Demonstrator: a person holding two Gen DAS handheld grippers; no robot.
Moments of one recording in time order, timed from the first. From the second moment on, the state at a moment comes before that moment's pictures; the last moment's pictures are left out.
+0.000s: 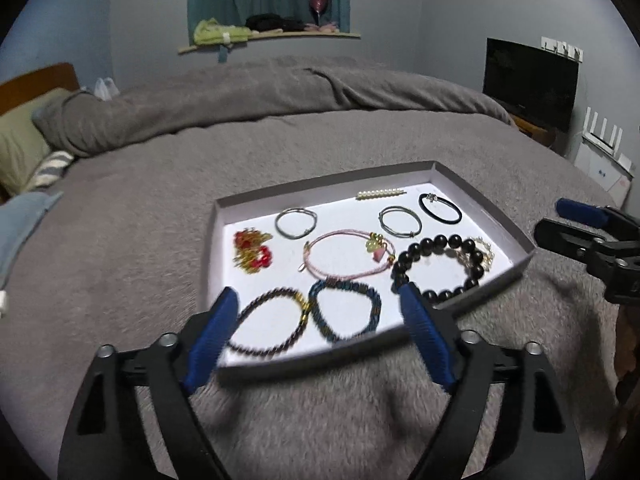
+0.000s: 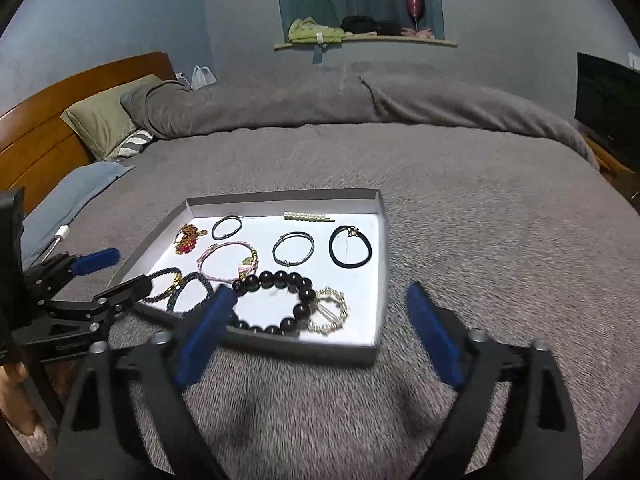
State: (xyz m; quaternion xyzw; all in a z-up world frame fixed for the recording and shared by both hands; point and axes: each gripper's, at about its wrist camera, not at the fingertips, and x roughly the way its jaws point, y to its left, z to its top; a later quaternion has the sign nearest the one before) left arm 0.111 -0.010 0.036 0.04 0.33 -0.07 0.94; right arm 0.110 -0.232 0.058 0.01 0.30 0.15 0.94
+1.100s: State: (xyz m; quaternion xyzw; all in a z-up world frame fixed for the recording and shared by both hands) left arm 0.048 -0.004 0.018 0.04 0.25 0.01 0.97; right arm 0.070 -0.225 0.014 -0.07 0.25 0.08 0.96
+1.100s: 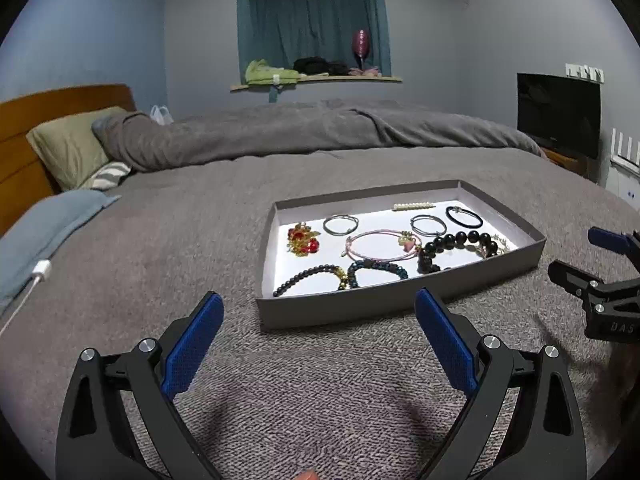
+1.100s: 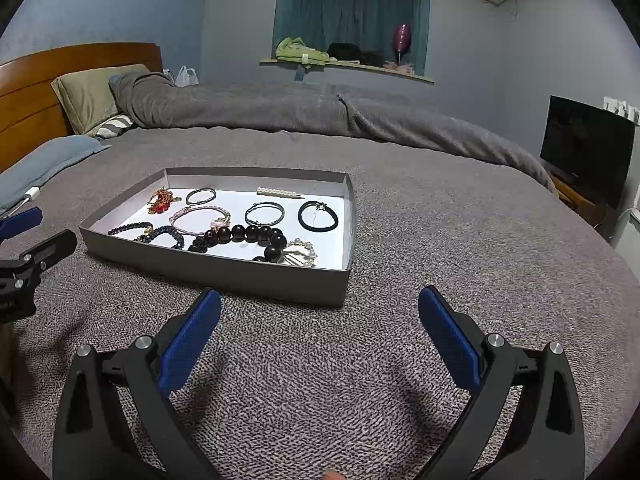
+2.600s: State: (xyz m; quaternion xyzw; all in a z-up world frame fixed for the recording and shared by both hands) left arm 0.047 -0.016 0.014 0.07 0.24 -0.01 0.97; right arm 0.069 -0.220 0.012 -0.08 0.24 0.08 0.96
